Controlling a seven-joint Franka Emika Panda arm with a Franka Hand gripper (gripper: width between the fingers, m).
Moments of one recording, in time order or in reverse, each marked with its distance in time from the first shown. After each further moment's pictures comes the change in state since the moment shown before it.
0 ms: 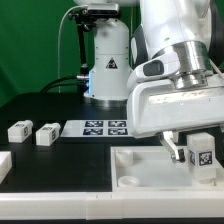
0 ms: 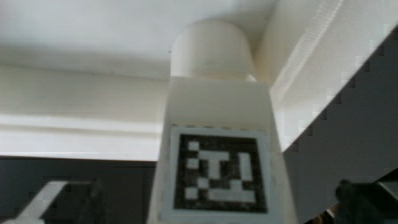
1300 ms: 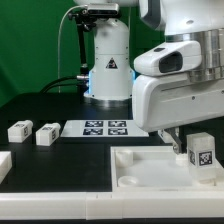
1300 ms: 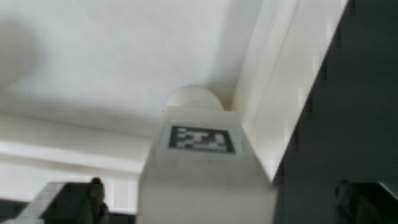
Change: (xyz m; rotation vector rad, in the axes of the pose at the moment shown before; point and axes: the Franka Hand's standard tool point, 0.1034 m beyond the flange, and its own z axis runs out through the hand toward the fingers) arm 0.016 0.000 -0.009 0.072 -0.494 -0.022
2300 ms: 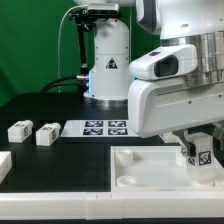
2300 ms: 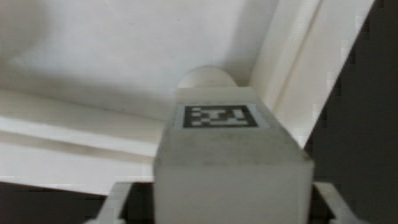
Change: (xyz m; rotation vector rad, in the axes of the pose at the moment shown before) arm -0.002 0.005 0.006 -0.001 0.010 0.003
